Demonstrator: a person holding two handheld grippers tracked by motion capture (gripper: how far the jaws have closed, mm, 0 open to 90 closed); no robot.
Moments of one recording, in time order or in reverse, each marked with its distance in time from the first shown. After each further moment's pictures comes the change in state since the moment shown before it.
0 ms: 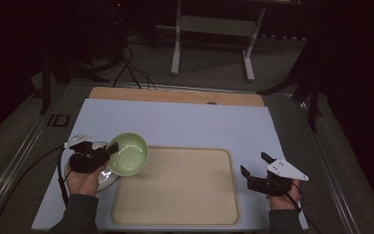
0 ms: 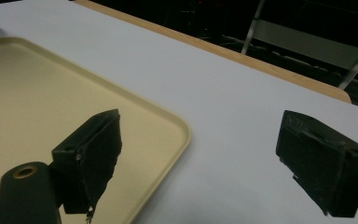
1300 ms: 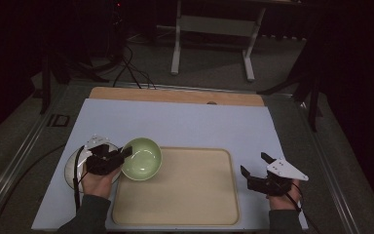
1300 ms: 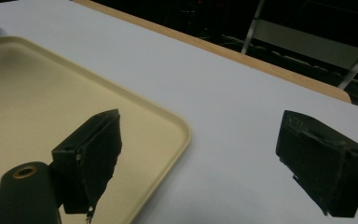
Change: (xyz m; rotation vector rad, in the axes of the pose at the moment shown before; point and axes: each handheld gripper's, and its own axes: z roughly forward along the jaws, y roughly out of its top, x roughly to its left) left arm -0.024 -0.009 0.023 0.040 -0.036 0.064; right arm 0.000 0.000 0.000 0.002 -0.001 0.001
